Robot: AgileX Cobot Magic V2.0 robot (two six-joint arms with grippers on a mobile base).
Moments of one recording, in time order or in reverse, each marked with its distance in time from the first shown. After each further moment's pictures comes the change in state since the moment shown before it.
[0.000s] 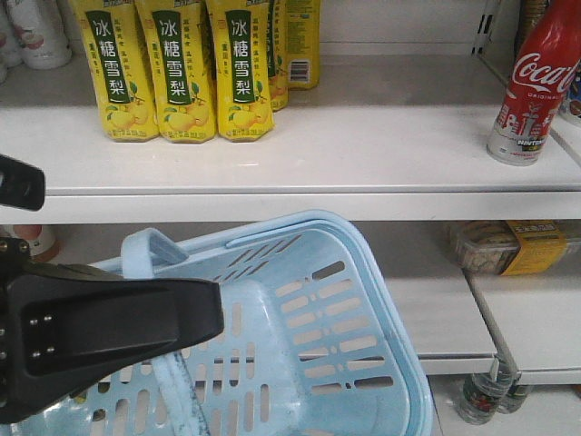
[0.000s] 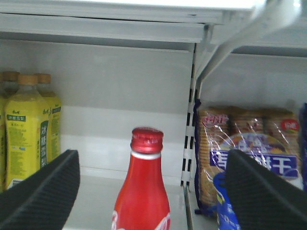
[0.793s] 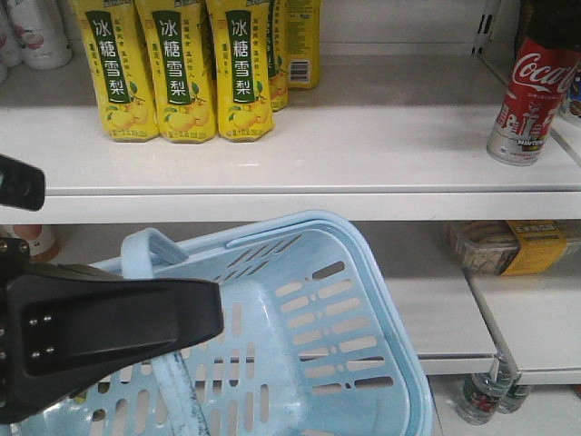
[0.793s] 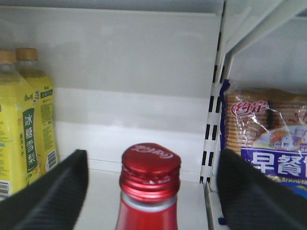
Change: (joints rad) left arm 0.000 0.000 0.000 0.000 0.000 0.000; right arm 0.000 0.318 -0.224 -0.233 -0.025 0.249
